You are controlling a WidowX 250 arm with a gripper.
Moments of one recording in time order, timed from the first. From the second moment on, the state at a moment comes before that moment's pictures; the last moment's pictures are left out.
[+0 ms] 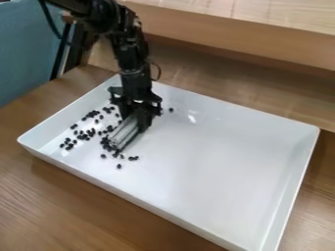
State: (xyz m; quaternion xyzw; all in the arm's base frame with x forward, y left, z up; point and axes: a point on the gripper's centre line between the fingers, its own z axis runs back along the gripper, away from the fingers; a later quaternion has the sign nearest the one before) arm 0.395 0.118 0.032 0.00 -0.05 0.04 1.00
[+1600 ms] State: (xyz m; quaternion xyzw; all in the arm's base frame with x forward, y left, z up) arm 0.380 0.143 0.035 -0.01 -0.01 0.06 1.00
